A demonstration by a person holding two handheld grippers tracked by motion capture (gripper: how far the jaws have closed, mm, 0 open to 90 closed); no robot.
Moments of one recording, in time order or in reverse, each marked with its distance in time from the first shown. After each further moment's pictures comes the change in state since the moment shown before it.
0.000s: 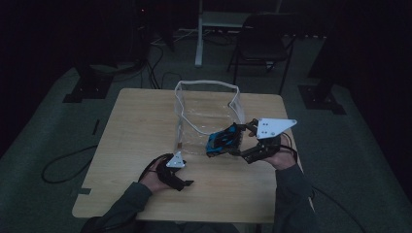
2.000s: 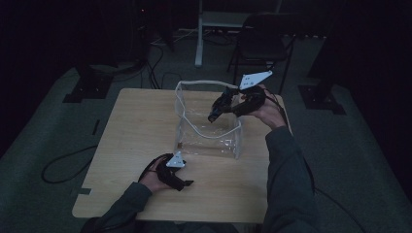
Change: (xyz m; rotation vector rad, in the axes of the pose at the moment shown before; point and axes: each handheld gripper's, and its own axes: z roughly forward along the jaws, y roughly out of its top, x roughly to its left) left arm 0.001 0.000 0.000 0.004 -0.001 -0.003; right arm -0.137 0.007 0.055 0.194 -0.036 0.099
